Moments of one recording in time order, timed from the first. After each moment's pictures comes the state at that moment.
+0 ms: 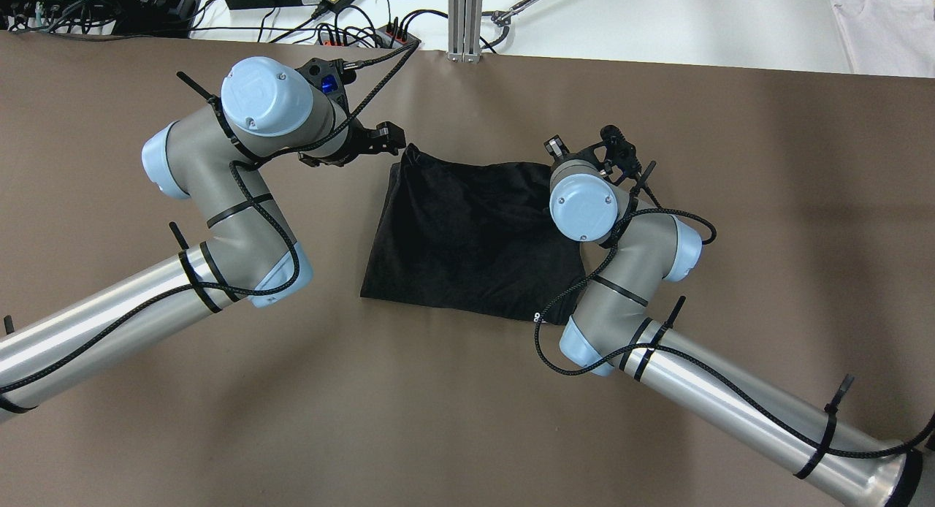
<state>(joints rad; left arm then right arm) -0.79 -2.34 -1.38 -2.01 -1.80 -1.30 0.68 -0.85 1.23 -1.04 1.25 2.06</state>
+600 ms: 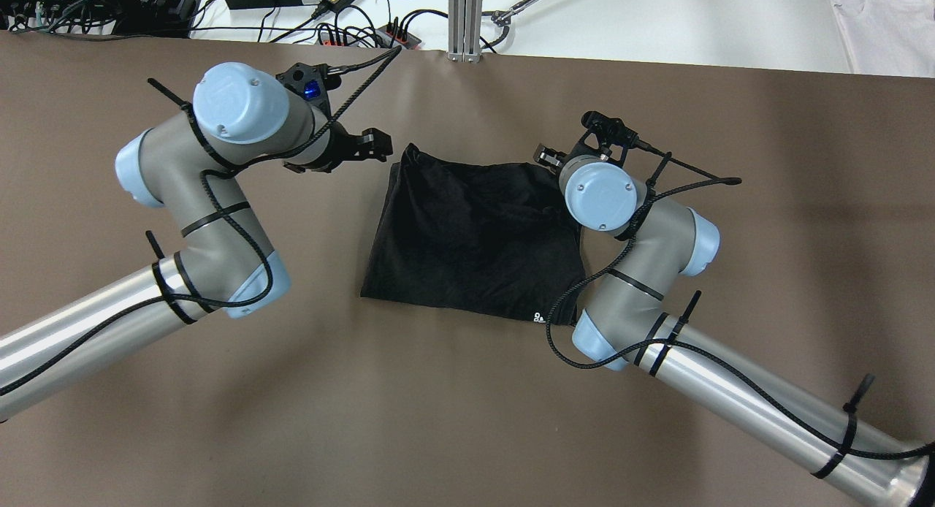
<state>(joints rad) -0.80 -2.28 -1.46 -2.00 -1.81 -1.29 0.70 -0.88 1.29 -1.05 1.35 1.54</state>
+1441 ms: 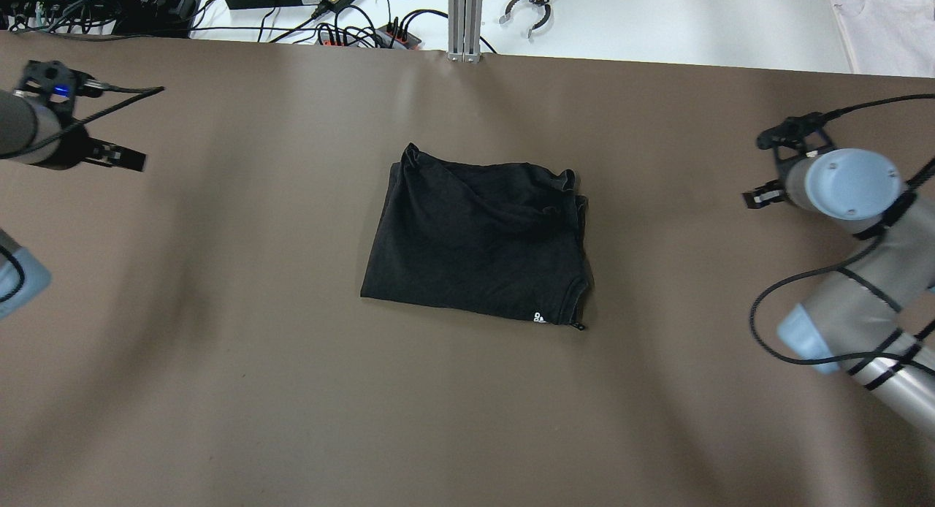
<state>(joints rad) -1.06 -1.78 -1.68 -2.00 -1.85 -0.67 0.97 -1.33 1.60 -1.20 1.52 0.51</state>
